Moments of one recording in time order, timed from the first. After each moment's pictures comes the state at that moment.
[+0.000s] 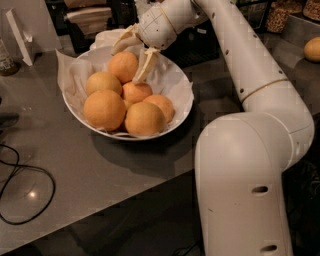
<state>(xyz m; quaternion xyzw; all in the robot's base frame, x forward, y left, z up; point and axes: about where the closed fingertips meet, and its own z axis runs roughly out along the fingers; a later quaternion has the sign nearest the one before) 0.669 0.097 0.933 -0.83 0.32 0.24 0.39</state>
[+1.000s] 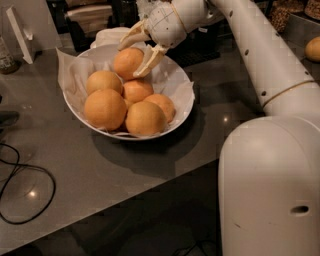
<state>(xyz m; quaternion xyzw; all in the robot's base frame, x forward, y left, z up) 0.663 0.076 0.948 -0.82 0.32 0.22 0.43</state>
